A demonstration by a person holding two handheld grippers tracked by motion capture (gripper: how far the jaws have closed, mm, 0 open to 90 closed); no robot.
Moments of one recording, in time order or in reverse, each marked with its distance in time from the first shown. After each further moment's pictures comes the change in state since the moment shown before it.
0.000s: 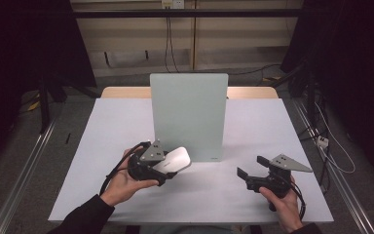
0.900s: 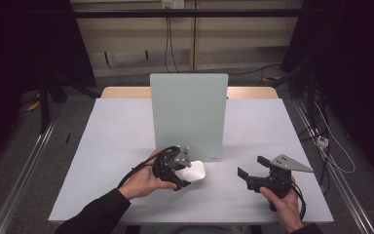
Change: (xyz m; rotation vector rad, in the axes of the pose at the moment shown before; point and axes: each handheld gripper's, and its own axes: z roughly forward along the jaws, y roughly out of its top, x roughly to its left) left arm -0.005 0.020 0.063 0.215 -0.132 0.113; right arm -0.001 0.000 -0.001 0.001 -0.002 0.004
